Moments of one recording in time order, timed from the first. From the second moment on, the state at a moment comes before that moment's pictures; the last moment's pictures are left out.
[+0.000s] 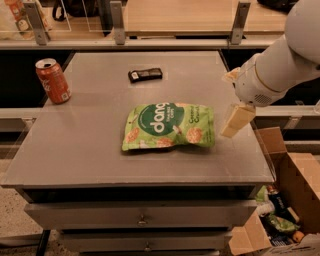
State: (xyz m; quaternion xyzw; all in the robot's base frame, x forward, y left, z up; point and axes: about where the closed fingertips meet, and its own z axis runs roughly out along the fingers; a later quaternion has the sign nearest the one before) arm 0.546 -0.164 0.880 -0.64 0.72 -0.02 0.27
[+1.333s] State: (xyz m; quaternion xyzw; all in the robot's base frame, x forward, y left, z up) arm 0.509 -0.102 0.824 -0.70 0.68 0.01 0.19
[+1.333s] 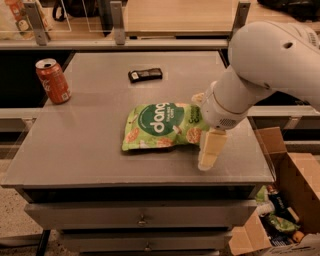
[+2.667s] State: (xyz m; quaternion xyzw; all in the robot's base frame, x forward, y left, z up) arm 0.526 -0.092 0.831 -0.71 0.68 -0.04 0.20
